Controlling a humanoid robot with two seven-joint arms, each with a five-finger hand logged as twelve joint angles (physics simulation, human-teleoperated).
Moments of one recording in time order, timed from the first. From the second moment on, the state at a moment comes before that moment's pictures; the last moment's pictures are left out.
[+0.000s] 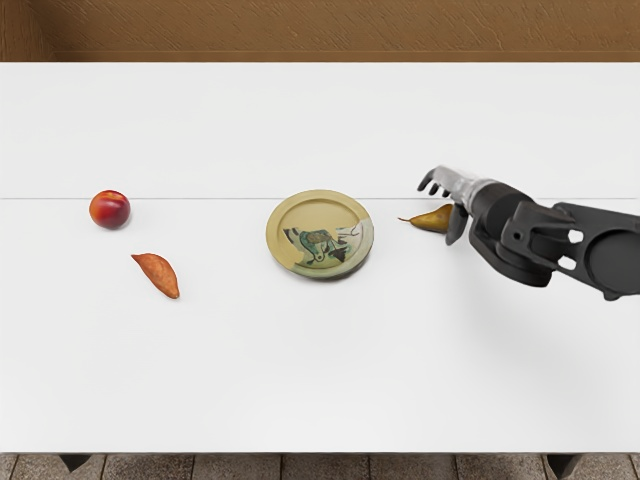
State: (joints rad) left arm -0.04 0.00 0.31 -0.16 0.05 0.04 0.04; right arm 1.15 -0.44 -0.01 1.25 -1.07 -0.20 -0.61
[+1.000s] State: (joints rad) left arm -0.04 0.00 0.31 -0.16 0.05 0.04 0.04; right arm 1.14 -0.40 -0.08 1.23 -1.12 -0.30 -0.61
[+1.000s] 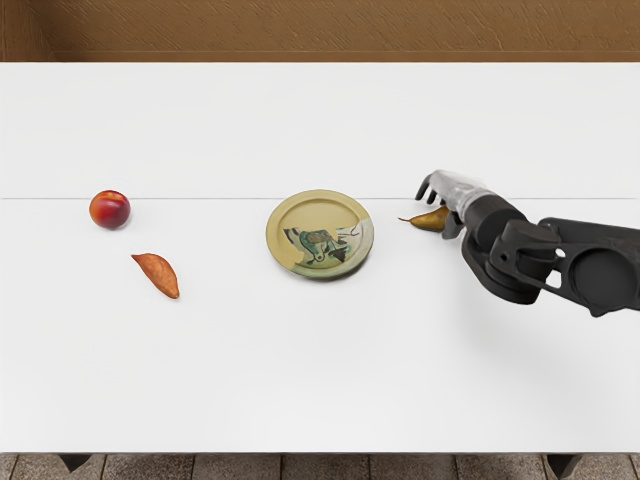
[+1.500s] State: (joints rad) left arm -0.04 0.00 0.31 -0.16 0.05 0.04 0.04; right arm 1.13 -0.41 -0.09 1.26 -1.12 -0.34 -0.61
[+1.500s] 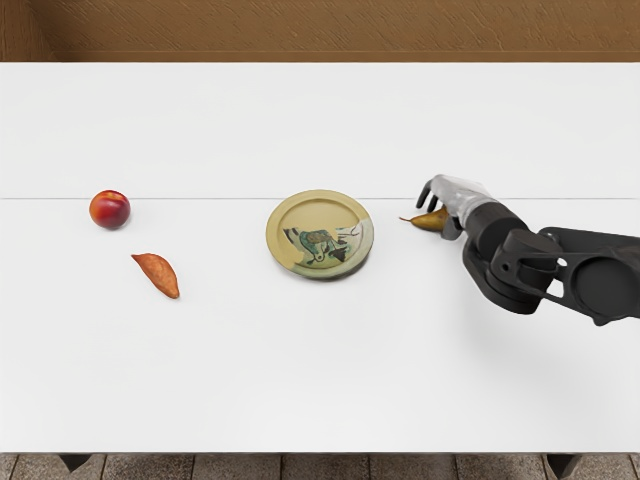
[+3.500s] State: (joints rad) left arm -0.04 0.00 0.31 -0.16 0.05 0.04 0.04; right arm 1.23 -0.24 -0.01 1.40 -1.09 -0.31 -0.61
